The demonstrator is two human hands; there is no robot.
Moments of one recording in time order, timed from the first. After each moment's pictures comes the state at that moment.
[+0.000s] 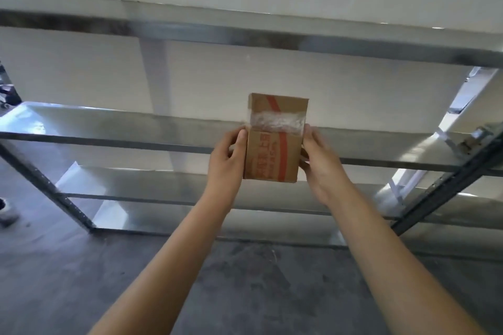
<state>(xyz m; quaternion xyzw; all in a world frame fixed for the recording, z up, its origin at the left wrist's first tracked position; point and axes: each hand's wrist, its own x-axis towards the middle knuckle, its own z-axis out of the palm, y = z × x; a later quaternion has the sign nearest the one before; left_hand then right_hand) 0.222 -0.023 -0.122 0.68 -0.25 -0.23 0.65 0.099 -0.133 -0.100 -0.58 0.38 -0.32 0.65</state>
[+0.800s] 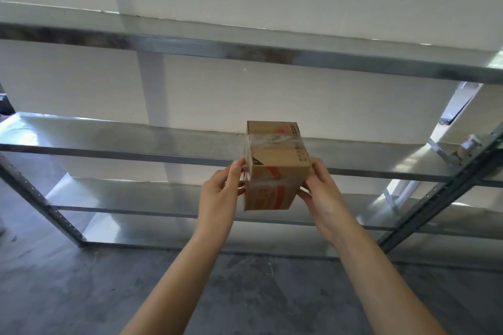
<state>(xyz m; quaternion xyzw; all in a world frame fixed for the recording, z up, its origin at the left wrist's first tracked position) 0.209 -0.001 -0.137 0.64 -0.23 -0.26 0.69 0.075 -0.116 -0.119 -0.57 0.37 -0.31 0.66</state>
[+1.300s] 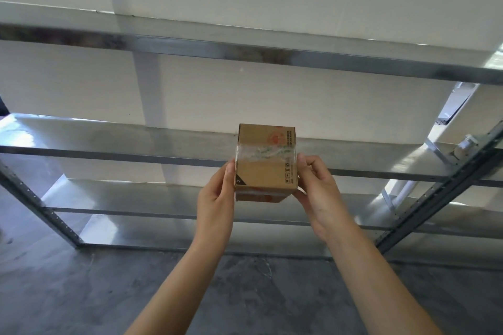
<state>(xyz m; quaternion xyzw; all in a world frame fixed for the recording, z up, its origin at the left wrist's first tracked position) 0.199 0.004 -0.138 0.62 -0.25 -0.23 0.71 0.079 -0.112 -0.107 -0.53 0.36 -0.35 0.68</state>
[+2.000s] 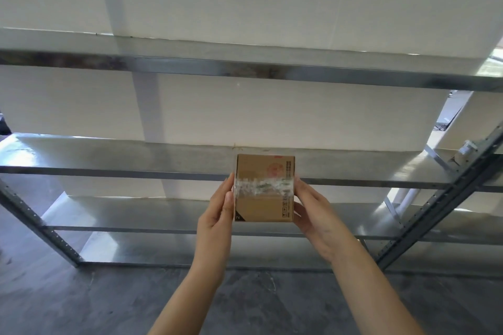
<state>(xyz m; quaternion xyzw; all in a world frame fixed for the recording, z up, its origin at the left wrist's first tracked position) 0.193 0.008 -0.149 0.61 -0.27 -0.26 0.70 0.069 -0.120 -0.116 -0.50 0.36 -0.24 0.75</state>
